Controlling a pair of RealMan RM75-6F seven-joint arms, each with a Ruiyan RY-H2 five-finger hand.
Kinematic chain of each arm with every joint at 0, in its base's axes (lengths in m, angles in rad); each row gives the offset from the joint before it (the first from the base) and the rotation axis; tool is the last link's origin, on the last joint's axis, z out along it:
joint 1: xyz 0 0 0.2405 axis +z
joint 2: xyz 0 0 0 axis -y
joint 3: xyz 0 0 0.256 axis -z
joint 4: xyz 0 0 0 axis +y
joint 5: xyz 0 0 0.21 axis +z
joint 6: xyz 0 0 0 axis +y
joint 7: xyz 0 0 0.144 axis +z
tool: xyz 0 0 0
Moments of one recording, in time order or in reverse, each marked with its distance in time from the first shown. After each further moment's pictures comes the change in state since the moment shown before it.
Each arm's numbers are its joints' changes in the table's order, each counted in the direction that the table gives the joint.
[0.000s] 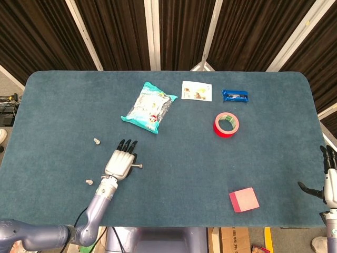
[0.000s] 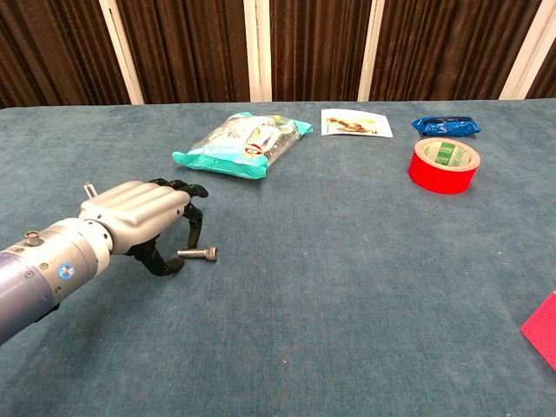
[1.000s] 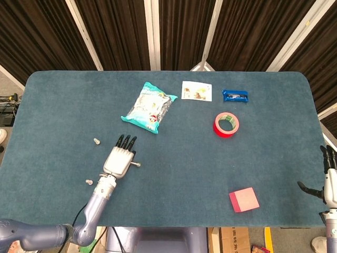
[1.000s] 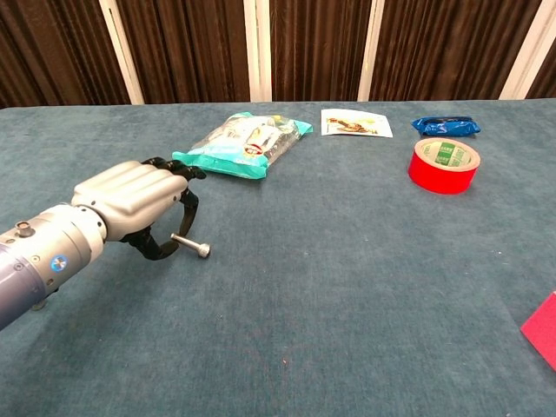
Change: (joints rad) left arm 0.001 -0.018 -0.012 0.007 0.091 0.049 0.055; right arm 0.000 0.003 -0.003 -0.005 0.003 0.002 -0.002
